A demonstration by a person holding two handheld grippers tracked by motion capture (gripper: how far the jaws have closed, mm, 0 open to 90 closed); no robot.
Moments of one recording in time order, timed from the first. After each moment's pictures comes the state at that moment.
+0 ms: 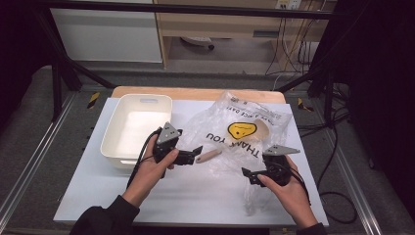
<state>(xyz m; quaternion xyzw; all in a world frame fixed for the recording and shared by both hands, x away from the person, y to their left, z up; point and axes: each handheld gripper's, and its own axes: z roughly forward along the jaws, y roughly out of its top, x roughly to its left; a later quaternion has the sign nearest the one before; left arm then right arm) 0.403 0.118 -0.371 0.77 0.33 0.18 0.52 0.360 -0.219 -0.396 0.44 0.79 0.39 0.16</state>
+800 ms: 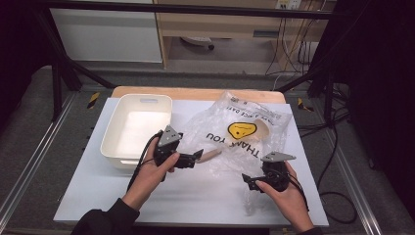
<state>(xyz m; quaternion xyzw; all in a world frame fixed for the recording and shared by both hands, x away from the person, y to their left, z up) 0.398 0.116 -0.377 0.77 0.34 0.18 0.51 0.354 -0.218 -0.419 0.46 0.80 0.36 0.17</state>
